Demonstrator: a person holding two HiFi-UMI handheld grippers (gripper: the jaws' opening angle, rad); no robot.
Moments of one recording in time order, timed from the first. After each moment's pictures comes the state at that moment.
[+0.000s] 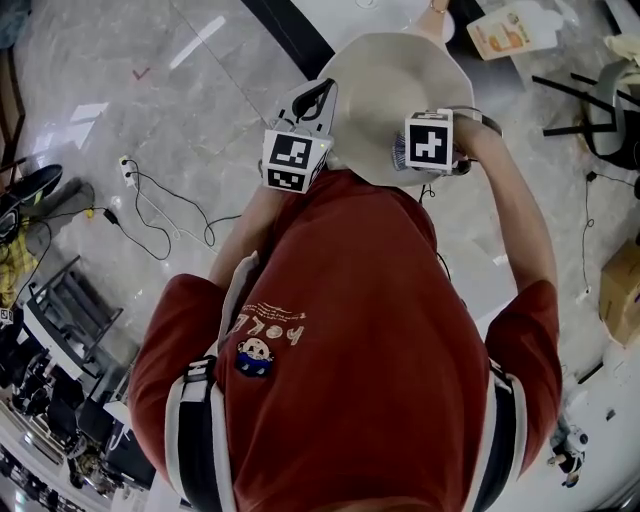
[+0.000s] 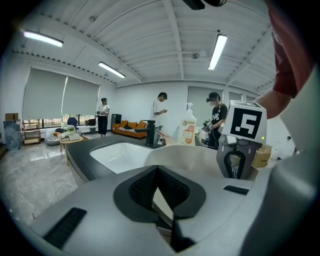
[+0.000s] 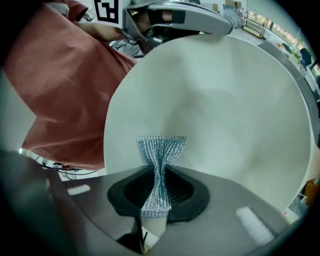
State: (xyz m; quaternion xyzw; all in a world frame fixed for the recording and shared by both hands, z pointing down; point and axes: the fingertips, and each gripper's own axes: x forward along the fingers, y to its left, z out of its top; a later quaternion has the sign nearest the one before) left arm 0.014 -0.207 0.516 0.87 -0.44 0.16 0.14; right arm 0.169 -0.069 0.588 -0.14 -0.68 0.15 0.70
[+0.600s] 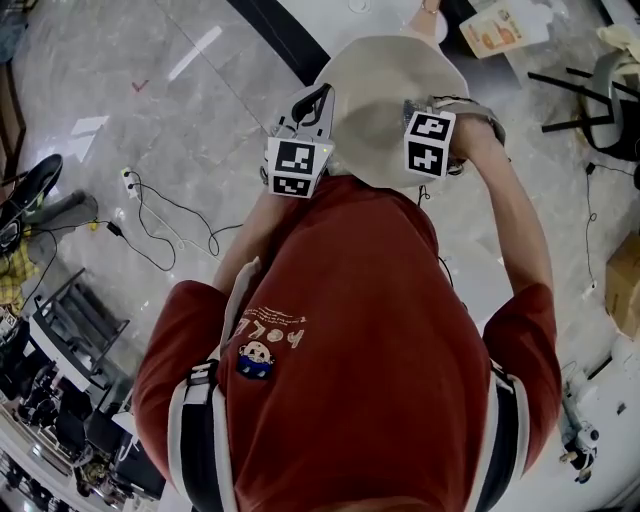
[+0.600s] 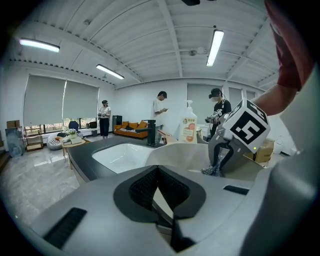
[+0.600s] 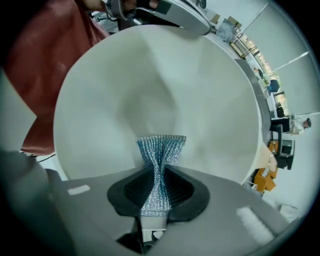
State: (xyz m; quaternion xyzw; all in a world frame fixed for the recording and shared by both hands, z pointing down) left arm 0.014 -0.208 0.516 0.87 -0.45 0.17 0.12; right arm 0.199 -0.140 0.602 0.02 -0.65 -0.03 0.76
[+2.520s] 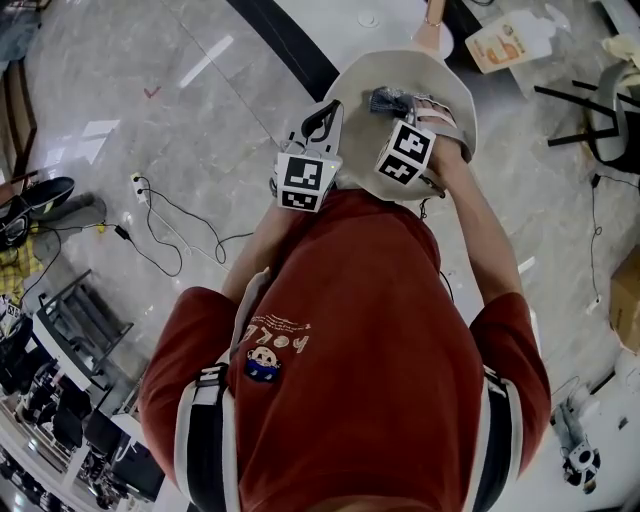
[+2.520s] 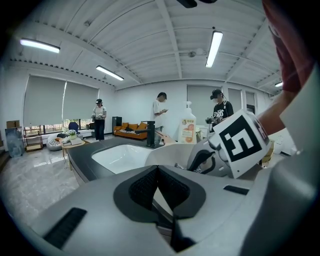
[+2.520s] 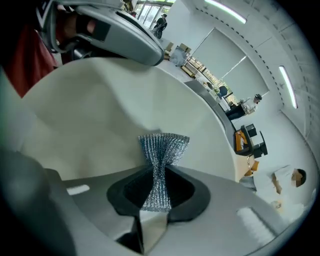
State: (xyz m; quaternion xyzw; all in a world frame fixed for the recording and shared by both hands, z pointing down) left arm 0.016 -0.204 0.516 0.87 -0.45 0.17 0.12; right arm 0.122 -0.203 0.610 0.25 -0.74 -0.08 0.62
